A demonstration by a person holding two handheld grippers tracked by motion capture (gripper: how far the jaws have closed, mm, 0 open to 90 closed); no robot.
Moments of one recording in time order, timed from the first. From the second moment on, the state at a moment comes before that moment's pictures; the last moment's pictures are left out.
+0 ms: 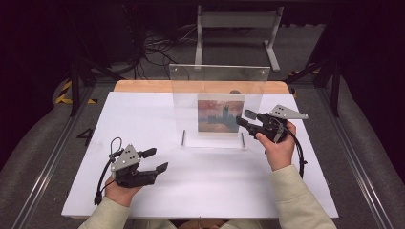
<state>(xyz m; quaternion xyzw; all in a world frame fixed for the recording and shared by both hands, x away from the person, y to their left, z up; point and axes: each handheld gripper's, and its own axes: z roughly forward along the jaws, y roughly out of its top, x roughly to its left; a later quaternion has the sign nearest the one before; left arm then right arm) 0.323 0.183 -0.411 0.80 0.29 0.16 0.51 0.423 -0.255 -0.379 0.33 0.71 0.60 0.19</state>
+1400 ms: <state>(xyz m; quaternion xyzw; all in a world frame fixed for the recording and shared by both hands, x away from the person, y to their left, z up) 0.326 0.232 -0.402 0.76 0.33 0.19 0.53 0.351 -0.317 -0.351 0.33 0.74 0.53 0.25</state>
